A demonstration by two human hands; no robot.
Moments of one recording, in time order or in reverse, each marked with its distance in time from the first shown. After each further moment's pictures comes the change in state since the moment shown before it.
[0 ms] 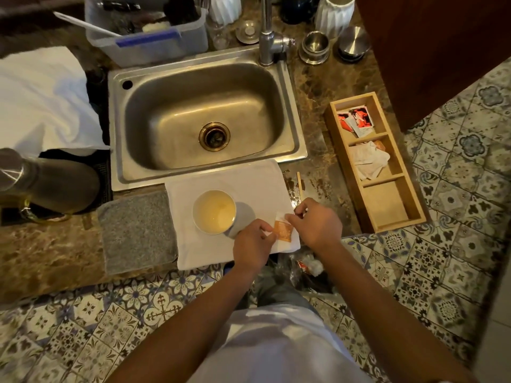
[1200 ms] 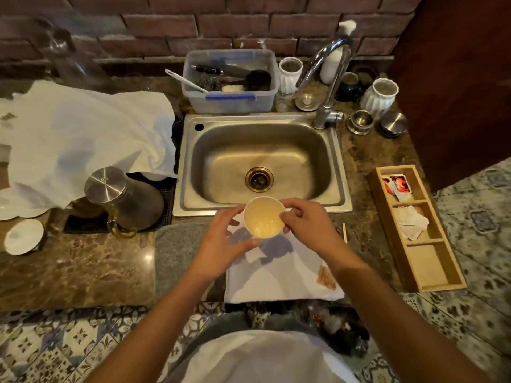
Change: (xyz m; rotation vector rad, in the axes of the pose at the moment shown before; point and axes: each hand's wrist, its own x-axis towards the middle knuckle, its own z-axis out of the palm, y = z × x) left_hand 0.026 -0.054 -0.216 -0.297 0.073 0.364; right_hand -0.010 -0.189 -0.035 0.484 -0.165 -0.307
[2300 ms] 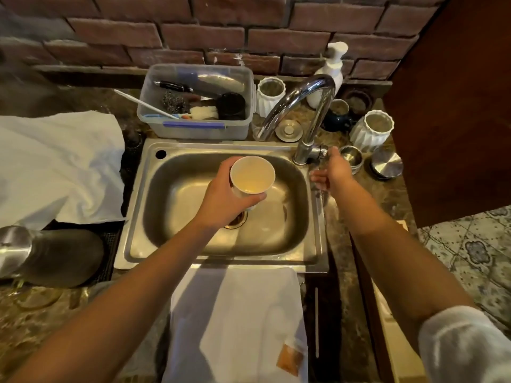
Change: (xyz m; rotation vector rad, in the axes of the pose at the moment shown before) left_hand 0.237 0.088 0.052 -0.045 0.120 0.049; right_hand 0.301 0.040 -0.167 0.507 0.261 0.516
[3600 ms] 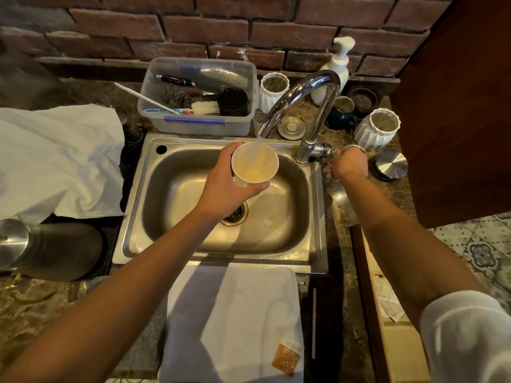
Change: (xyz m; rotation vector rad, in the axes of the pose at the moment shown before) left_hand 0.010 0.017 0.001 0.037 0.034 0.035; right_hand 0.064 -0.006 -0.018 -0.707 0.256 -0.280
